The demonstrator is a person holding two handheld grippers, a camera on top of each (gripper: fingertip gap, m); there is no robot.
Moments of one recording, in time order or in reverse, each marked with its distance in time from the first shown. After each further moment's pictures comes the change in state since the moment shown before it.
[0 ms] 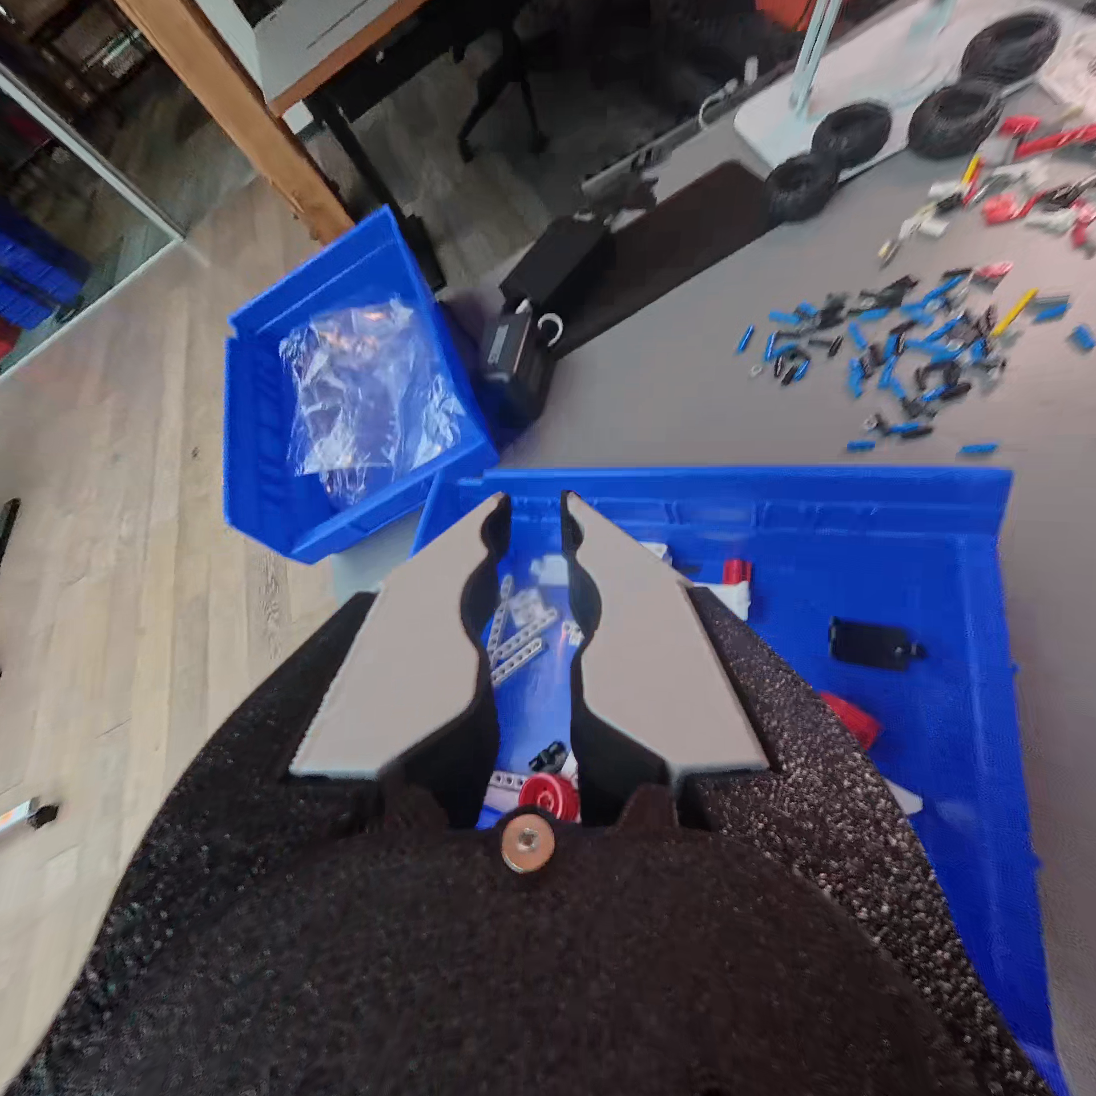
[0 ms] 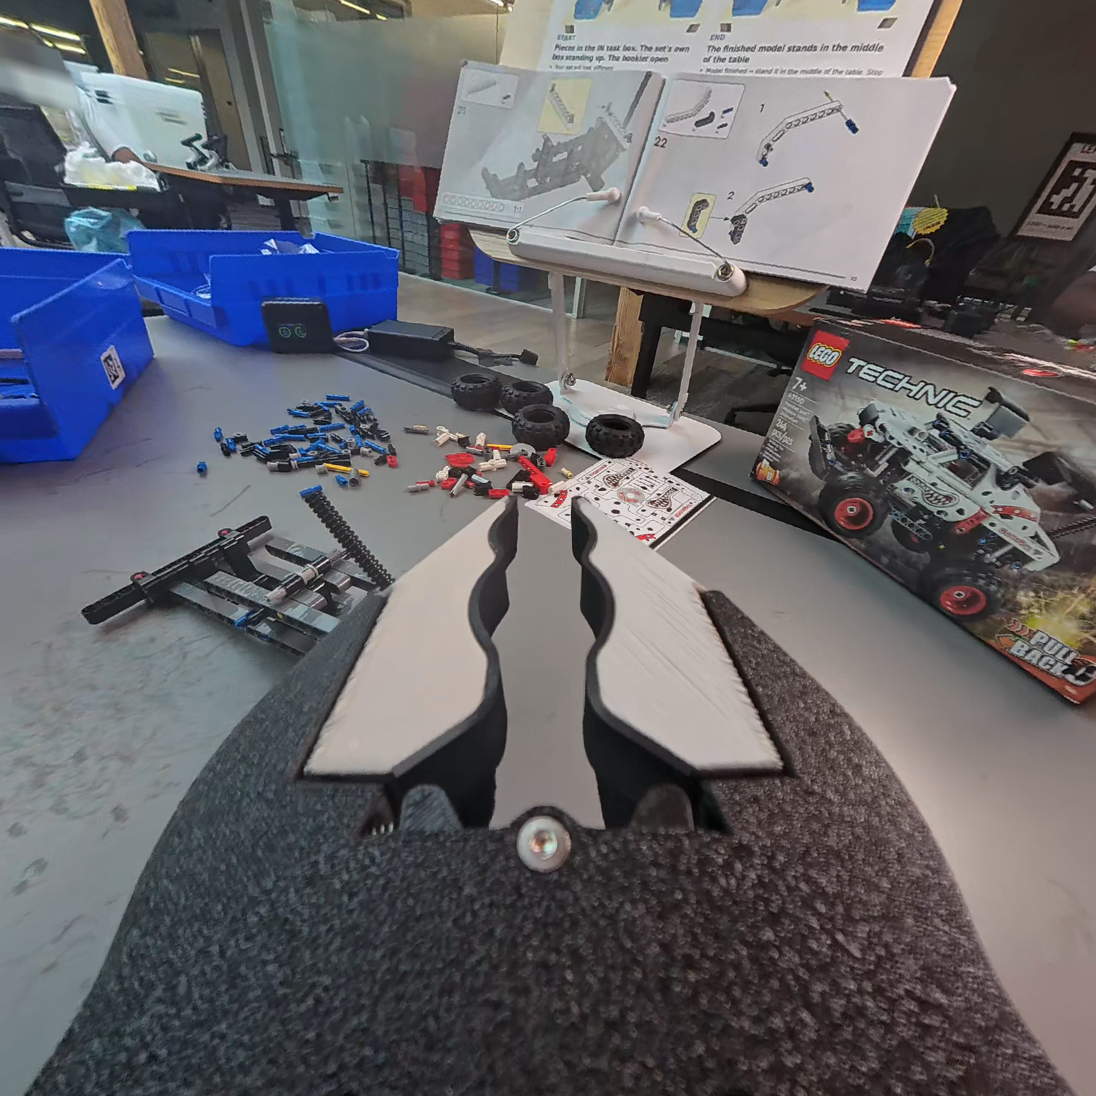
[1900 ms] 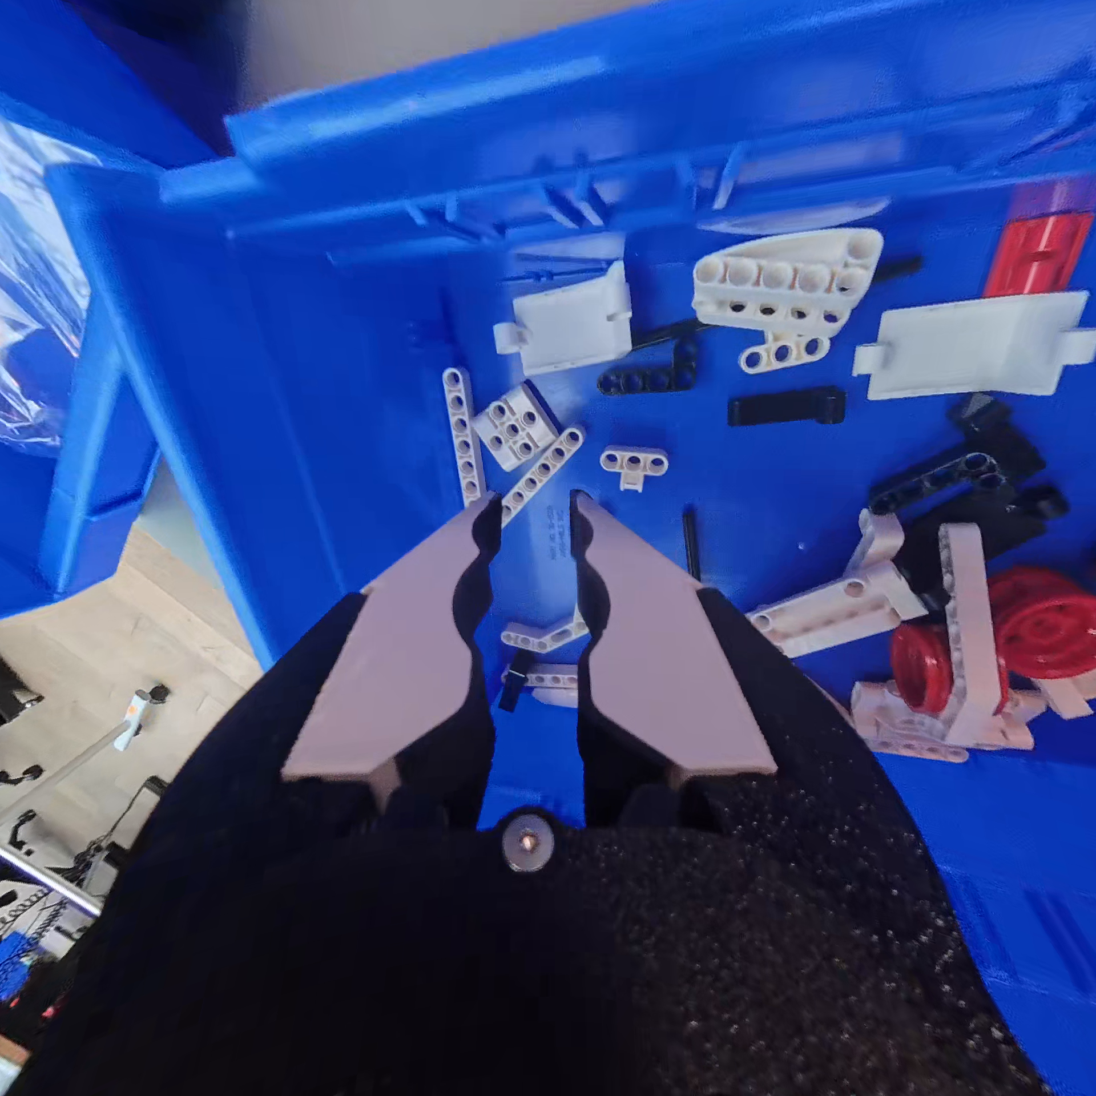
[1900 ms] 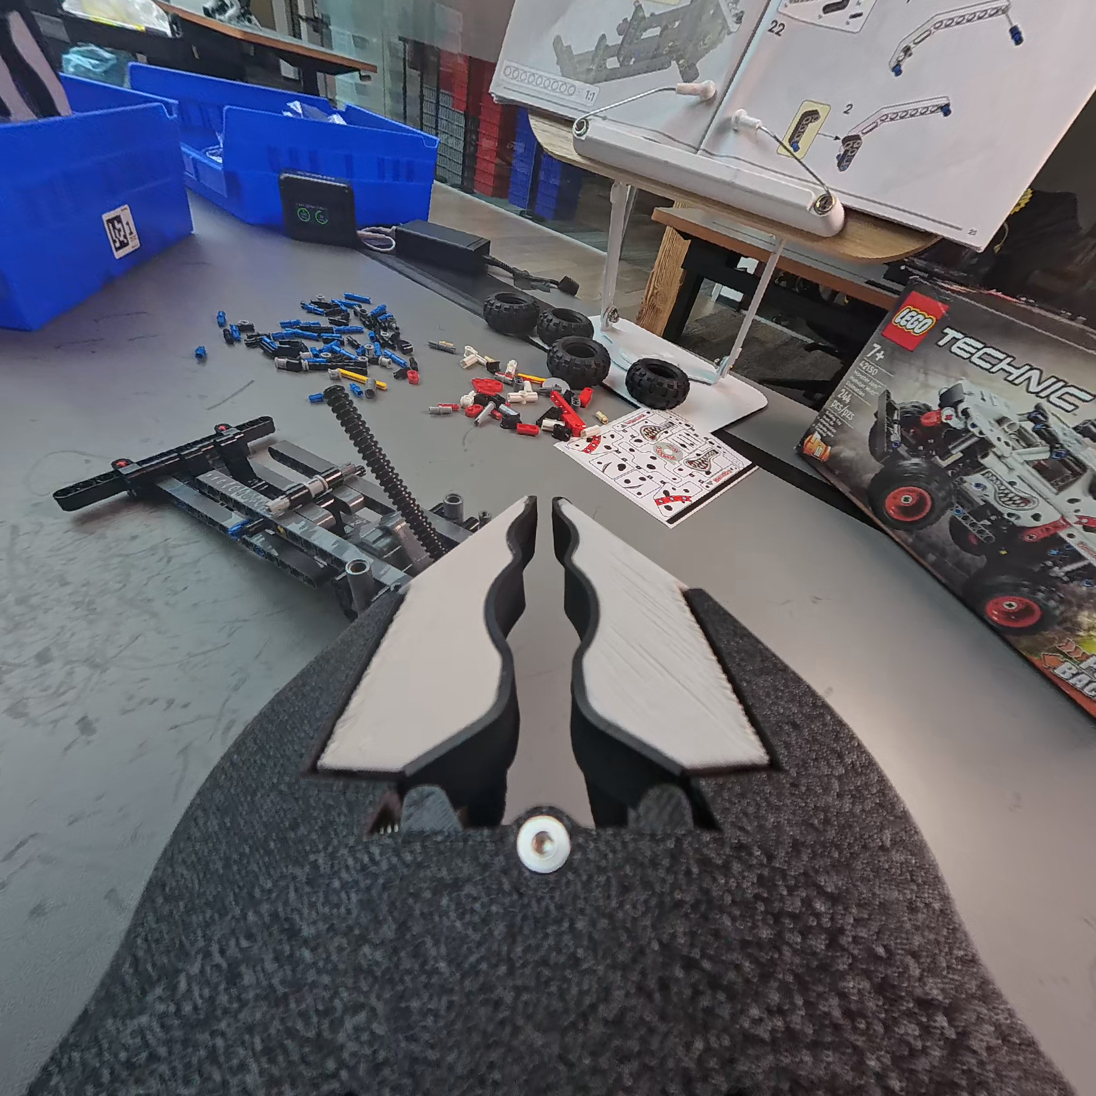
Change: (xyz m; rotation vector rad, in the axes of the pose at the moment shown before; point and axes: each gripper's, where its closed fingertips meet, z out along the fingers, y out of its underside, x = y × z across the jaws) left arm 0.000 0.140 0.108 -0.750 0.337 0.321; right arm -0.019 0.033 0.011 -0.105 -0.065 -0.119
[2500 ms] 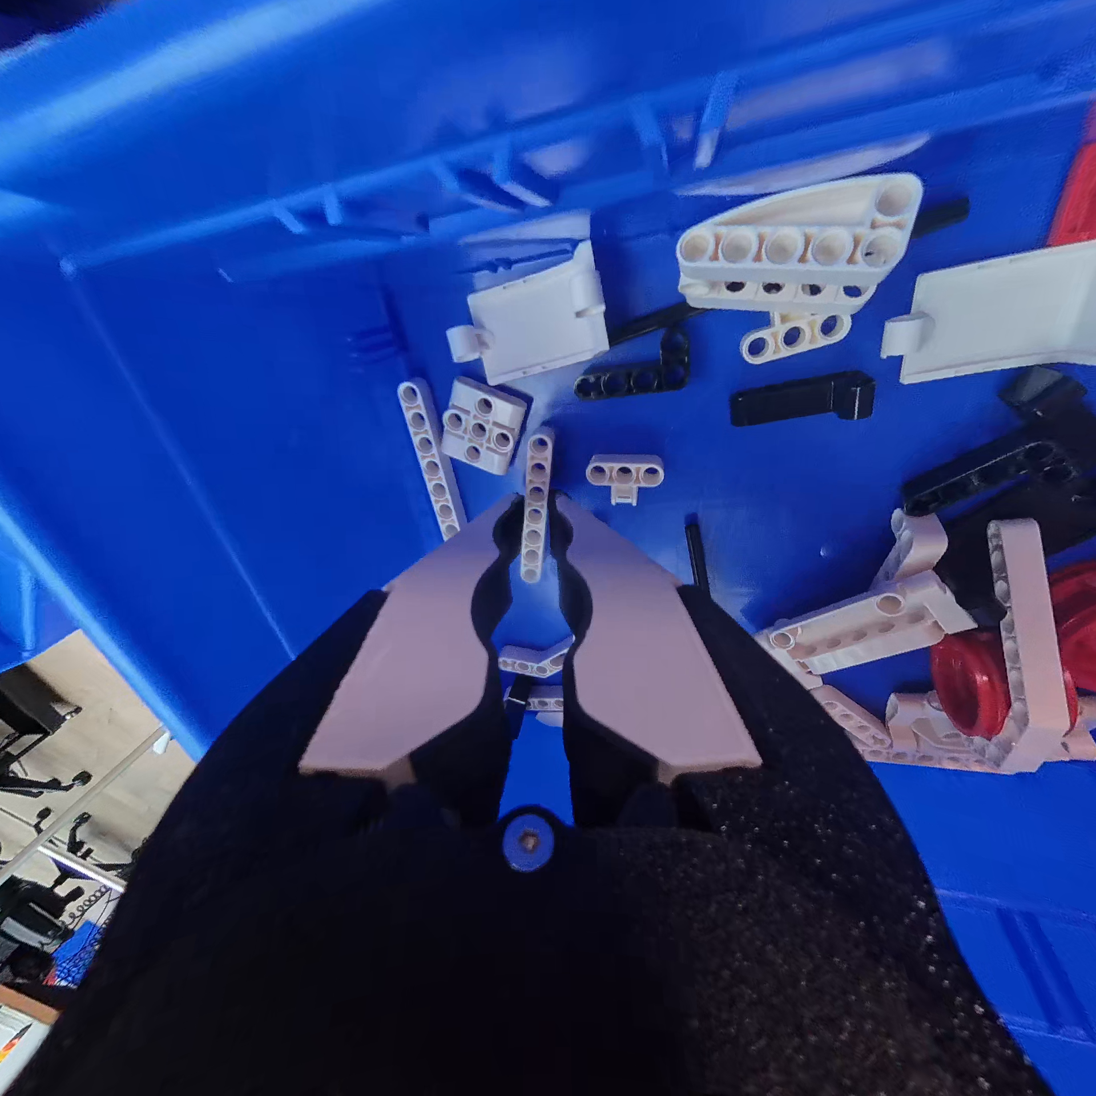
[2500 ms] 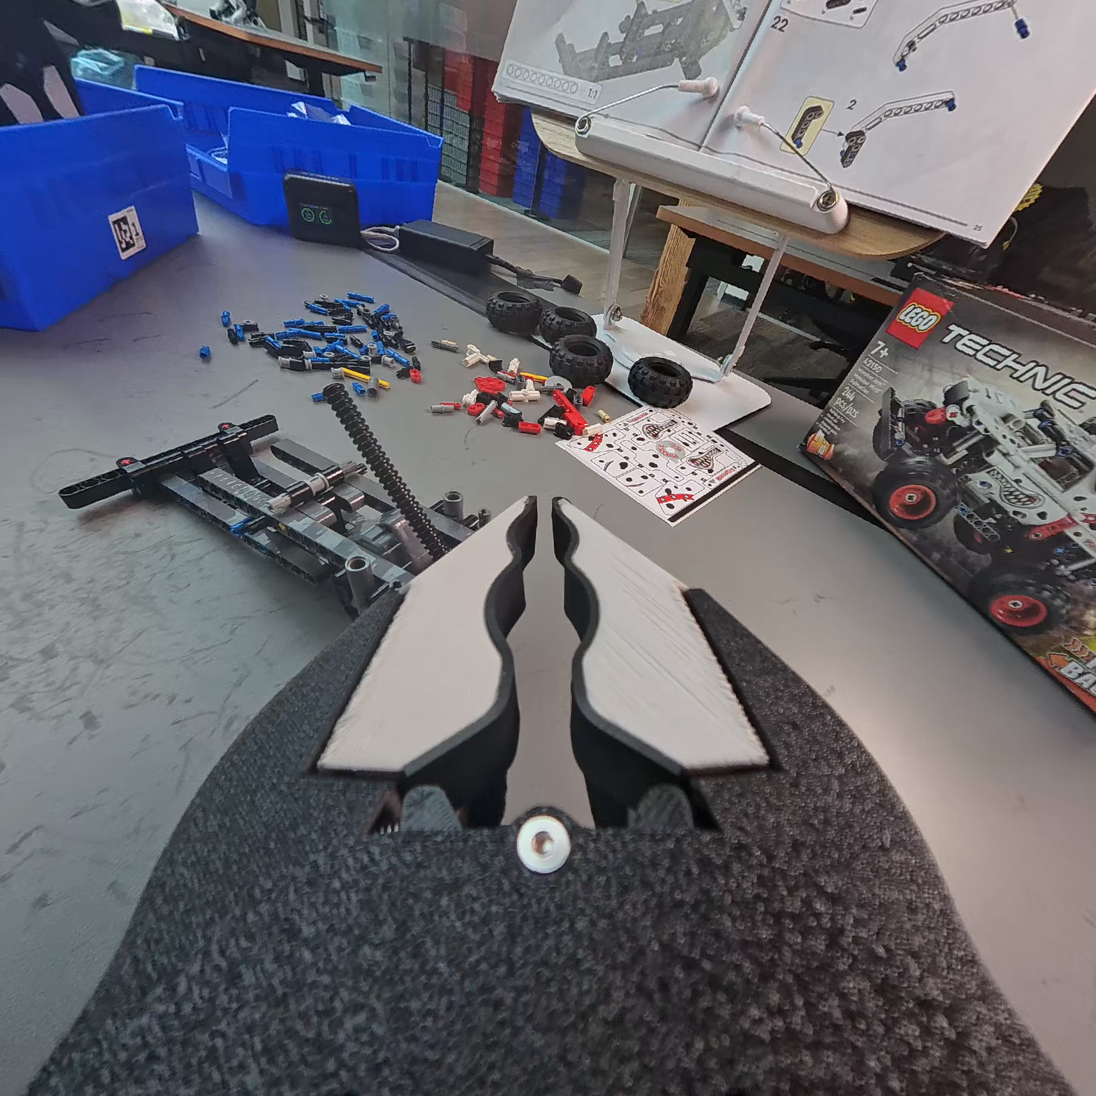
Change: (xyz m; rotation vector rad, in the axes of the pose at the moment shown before) left arm 0.004 0.005 0.023 -0.061 0.020 0.086; right arm 0.001 0.001 -0.001 -0.001 -0.009 0.005
